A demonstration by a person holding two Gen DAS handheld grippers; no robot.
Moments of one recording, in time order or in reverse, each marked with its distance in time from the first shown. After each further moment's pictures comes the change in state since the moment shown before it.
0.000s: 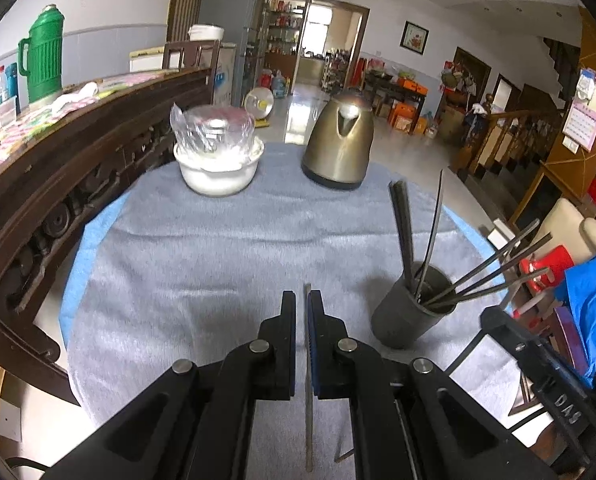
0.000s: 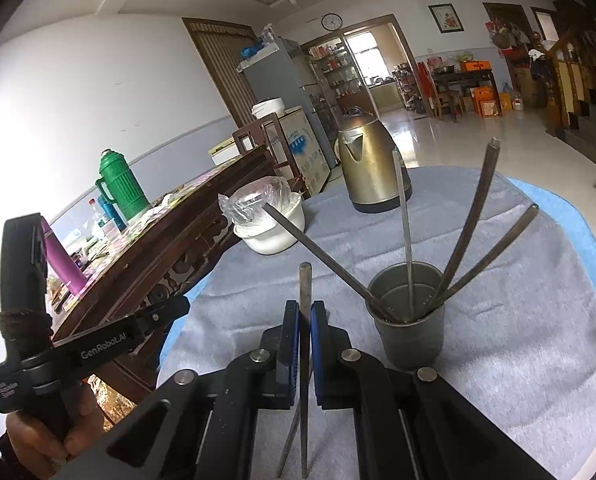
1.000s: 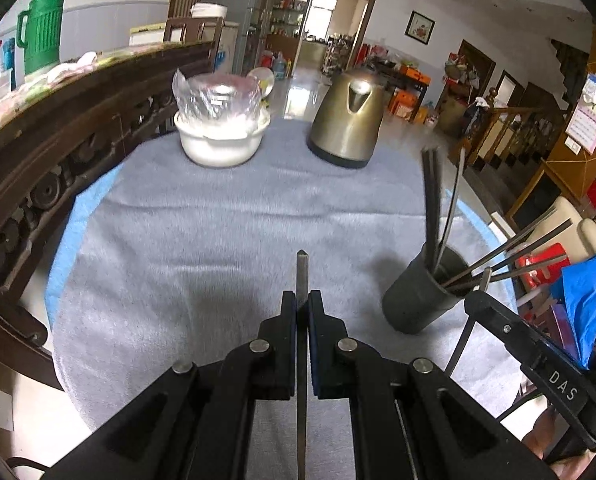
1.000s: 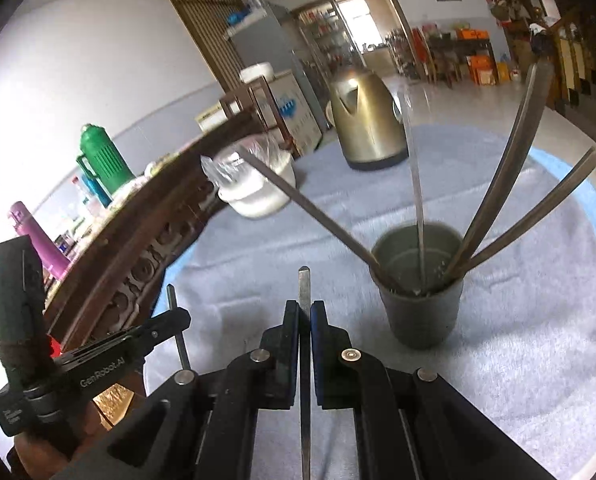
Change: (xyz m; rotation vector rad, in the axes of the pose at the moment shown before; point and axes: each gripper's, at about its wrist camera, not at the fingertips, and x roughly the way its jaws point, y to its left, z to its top) left arm 0.019 0.020 -0.010 -0.036 0.038 -0.026; right arm 0.039 0.004 -0.004 0.015 0.110 -0.016
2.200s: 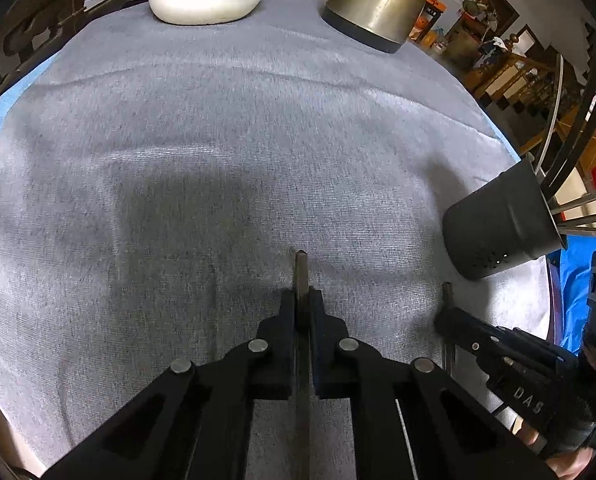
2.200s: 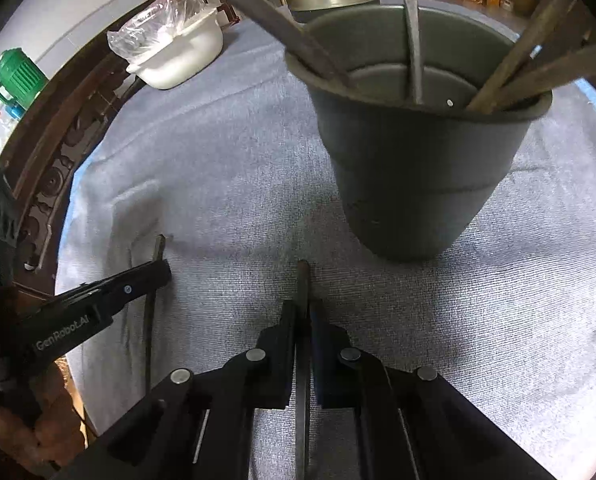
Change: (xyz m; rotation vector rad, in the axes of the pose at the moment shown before) left arm 0.142 0.032 -0.037 -0.068 0.384 -0.075; right arm 0.119 -0.056 -0.048 0.057 0.477 -0.176
